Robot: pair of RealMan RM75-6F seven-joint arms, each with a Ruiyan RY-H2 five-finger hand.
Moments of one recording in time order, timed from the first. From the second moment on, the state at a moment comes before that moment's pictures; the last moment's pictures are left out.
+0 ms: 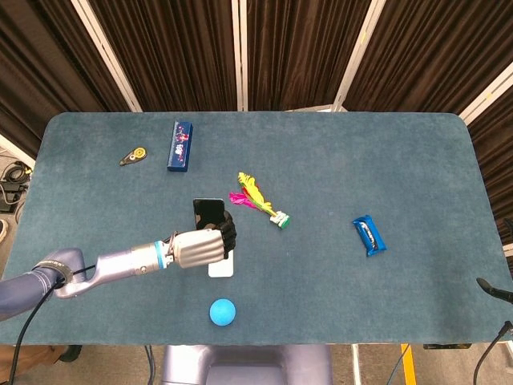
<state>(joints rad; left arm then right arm) -1.02 -1.40 0.05 -1.21 2.06 1.03 0.59 0.05 -0.96 0.14 -1.62 -1.35 1.45 0.15</state>
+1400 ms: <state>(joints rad) -1.02 -1.43 0.00 -1.33 1.93 0.86 0.83 0.04 -0.96 0.14 -1.62 -1.35 1.44 0.17</state>
